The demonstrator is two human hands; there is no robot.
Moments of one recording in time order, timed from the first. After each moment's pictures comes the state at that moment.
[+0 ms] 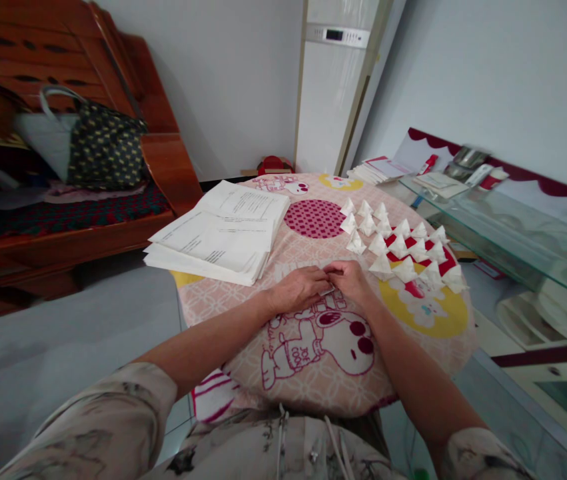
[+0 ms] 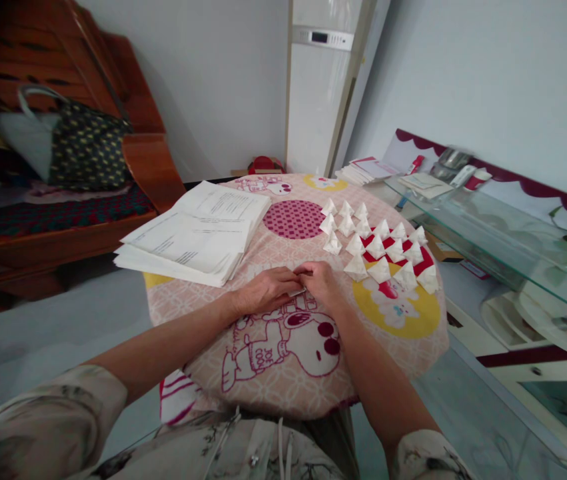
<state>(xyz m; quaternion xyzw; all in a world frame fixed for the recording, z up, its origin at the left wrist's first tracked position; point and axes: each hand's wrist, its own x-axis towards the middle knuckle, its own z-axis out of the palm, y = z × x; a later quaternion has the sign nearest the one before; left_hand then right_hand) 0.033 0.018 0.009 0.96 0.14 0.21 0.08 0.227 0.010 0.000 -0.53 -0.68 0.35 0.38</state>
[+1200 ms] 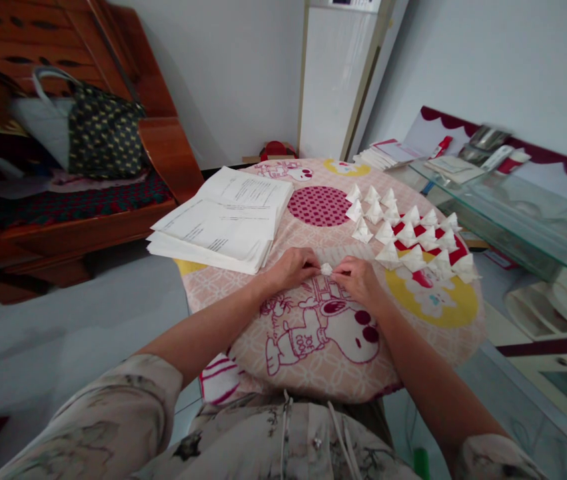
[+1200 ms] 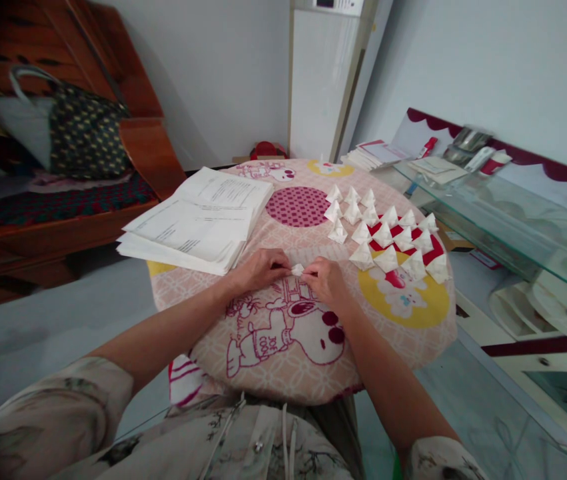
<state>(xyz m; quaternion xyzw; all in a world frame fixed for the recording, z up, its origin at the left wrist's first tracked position) 0.021 0.039 0.003 0.88 0.32 0.23 0.27 0.232 -0.018 0.008 -0.54 -0.76 0.20 0.29</state>
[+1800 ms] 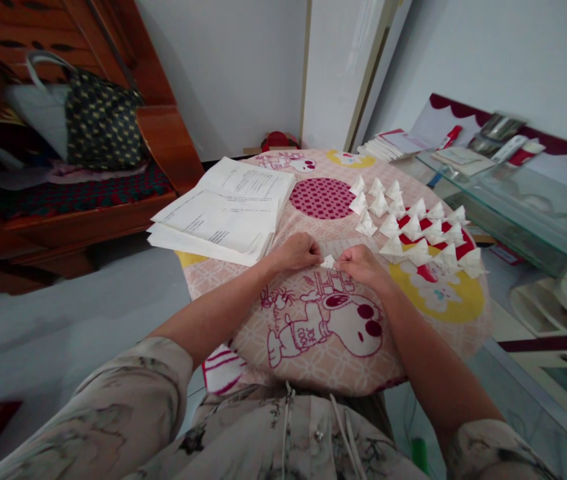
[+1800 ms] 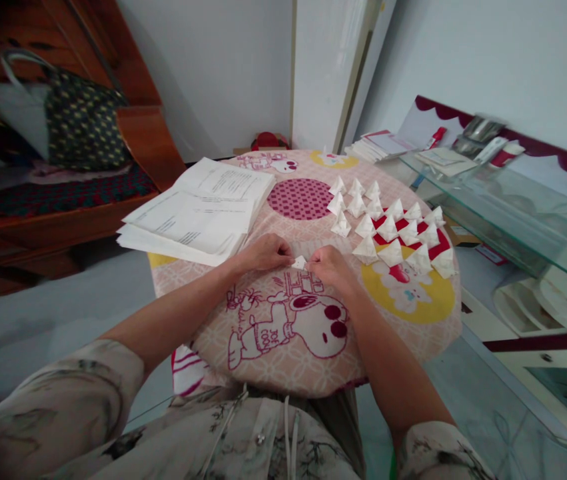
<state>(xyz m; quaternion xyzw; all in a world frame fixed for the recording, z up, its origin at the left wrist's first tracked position) 0.031 0.056 0.020 0.86 0.41 0.13 0.28 0.227 0.000 0.026 -0.66 -0.67 0.30 0.16</state>
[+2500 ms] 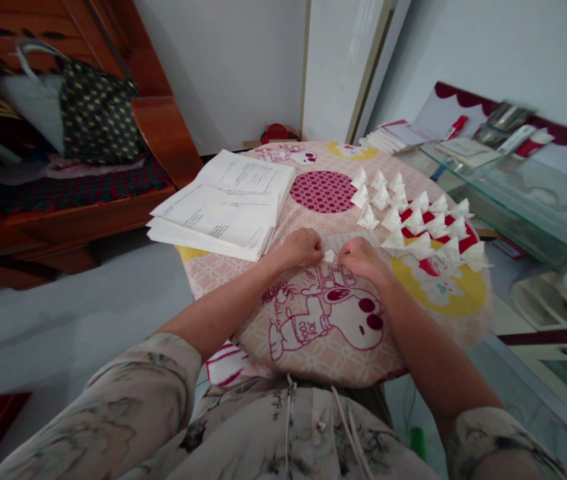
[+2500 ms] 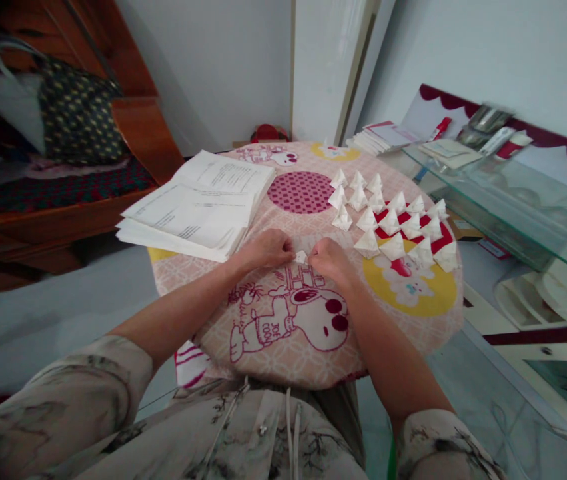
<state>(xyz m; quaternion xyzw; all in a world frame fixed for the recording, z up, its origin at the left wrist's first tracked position) 0.045 0.044 0.029 0.86 0.48 0.07 0.19 0.221 0.005 0.028 -0.69 -0.69 0.22 0.09</state>
